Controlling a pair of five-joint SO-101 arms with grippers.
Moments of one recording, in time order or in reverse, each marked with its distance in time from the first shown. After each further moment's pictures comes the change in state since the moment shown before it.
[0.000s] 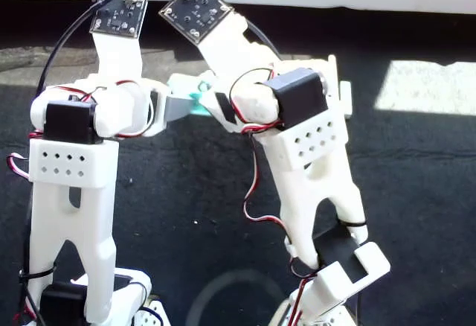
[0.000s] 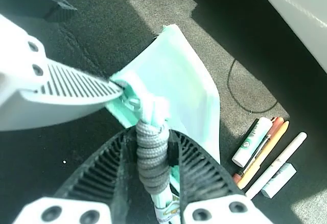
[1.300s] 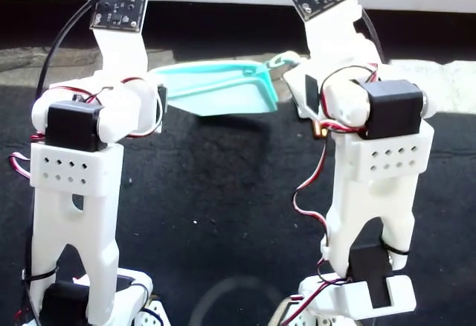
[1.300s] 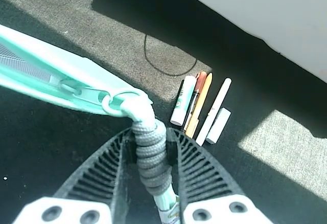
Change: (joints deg) left arm 0.3 0.2 -5.6 3.1 5.3; right arm 21.9 -11.0 4.1 0.0 0.5
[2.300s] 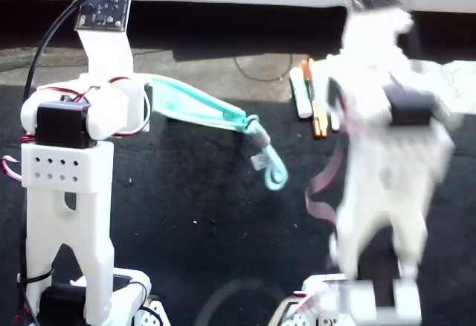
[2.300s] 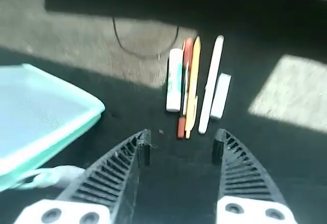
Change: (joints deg) left arm -0.5 -0.5 3.9 -1.1 -0.4; right arm 5.5 5.6 13.4 -8.1 -13.0
